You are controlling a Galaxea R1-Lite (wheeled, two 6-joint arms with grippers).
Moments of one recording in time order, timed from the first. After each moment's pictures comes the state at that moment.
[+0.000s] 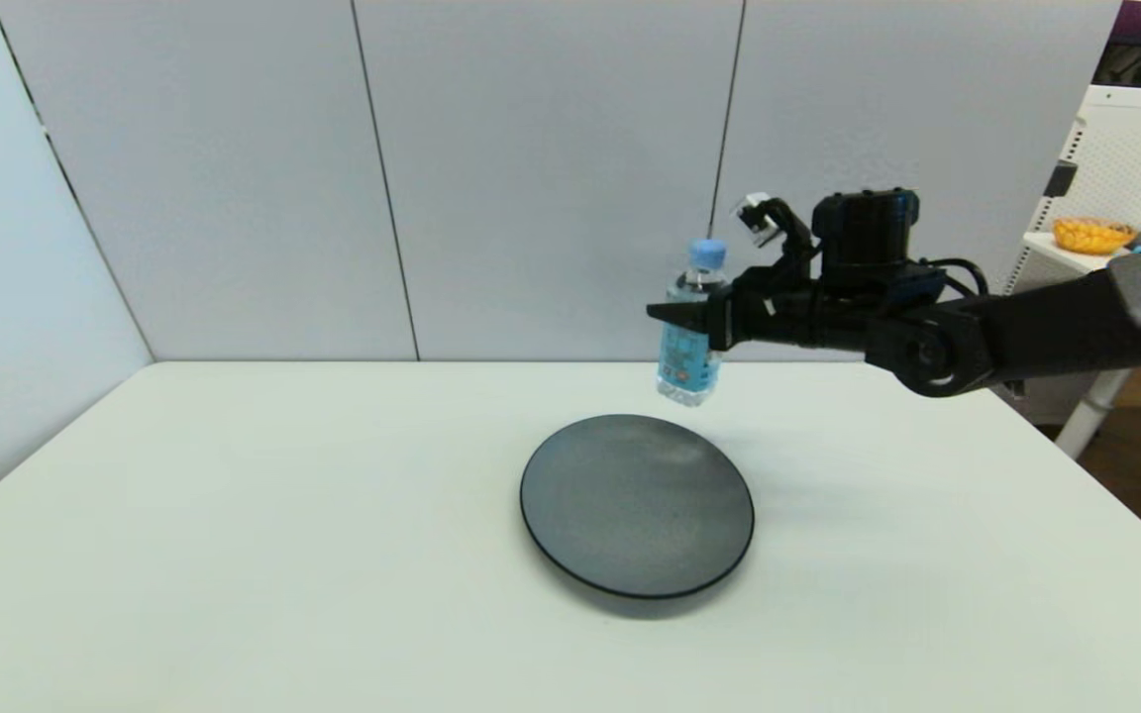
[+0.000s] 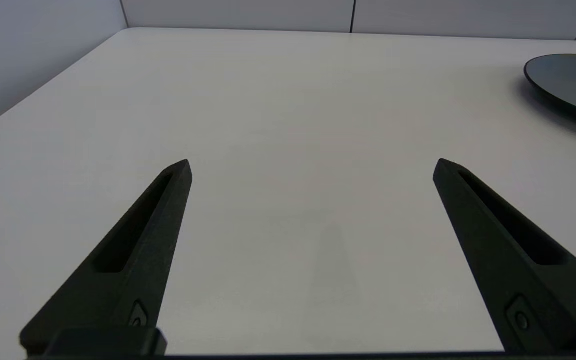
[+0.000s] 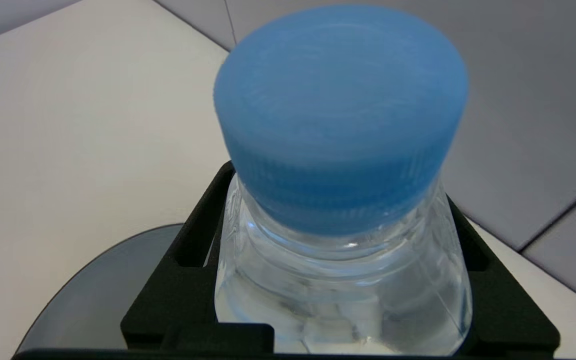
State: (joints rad) left arm 0.00 0.00 0.00 0.00 0.00 0.00; right arm 0.30 2.11 -1.44 -0.45 0.54 -0.05
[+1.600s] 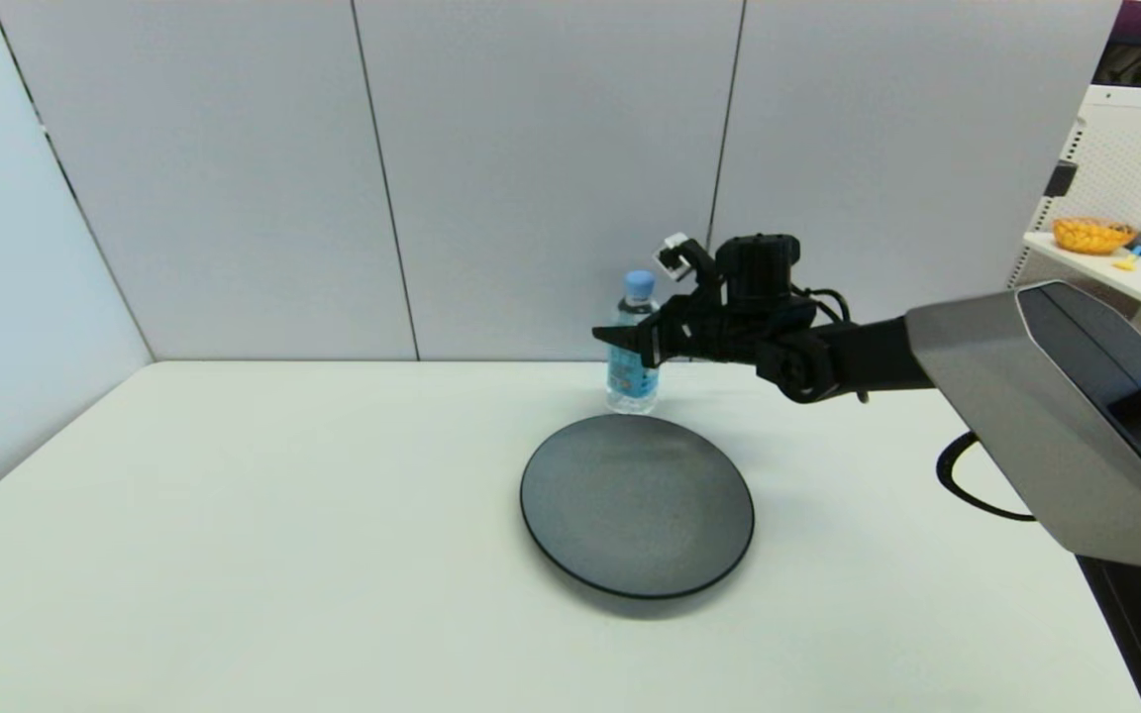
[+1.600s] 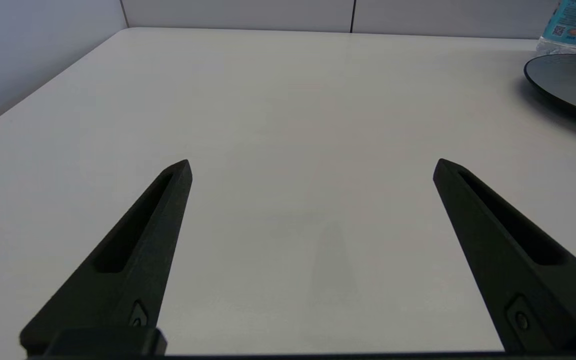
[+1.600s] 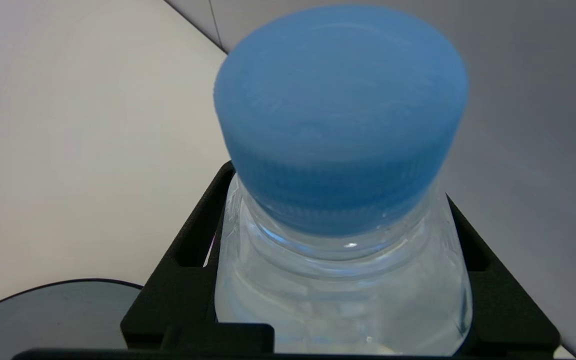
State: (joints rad) left arm 0.00 0.00 0.00 0.00 0.00 0.00; right arm 0.35 2.42 -1.80 -0.41 0.54 -0.09
